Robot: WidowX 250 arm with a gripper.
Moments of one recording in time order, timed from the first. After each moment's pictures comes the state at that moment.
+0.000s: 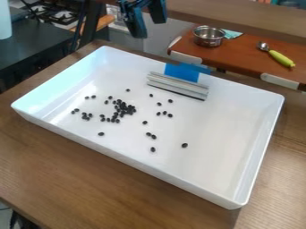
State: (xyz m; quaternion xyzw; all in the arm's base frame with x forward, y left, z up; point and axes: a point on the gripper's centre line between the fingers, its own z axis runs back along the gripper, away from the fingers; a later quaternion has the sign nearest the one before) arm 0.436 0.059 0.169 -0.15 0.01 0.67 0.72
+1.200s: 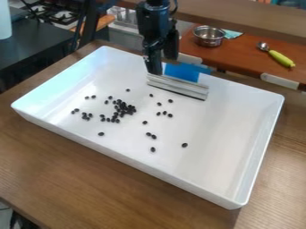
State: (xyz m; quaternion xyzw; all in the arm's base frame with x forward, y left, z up) arm 0.459 0.043 0.100 -0.08 -0.05 0.70 0.71
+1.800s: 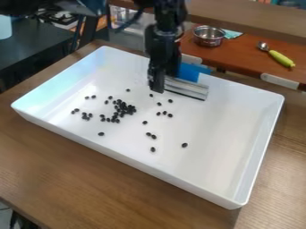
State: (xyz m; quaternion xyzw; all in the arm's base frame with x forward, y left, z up) arm 0.466 0.039 0.056 -0.02 -0.07 0.70 0.71
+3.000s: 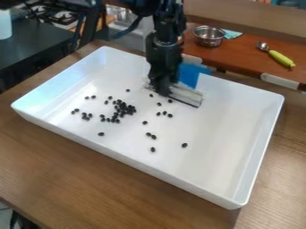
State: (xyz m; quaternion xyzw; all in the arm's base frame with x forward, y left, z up) arm 0.452 0.035 0.043 -0.03 -0.08 0.68 0.73
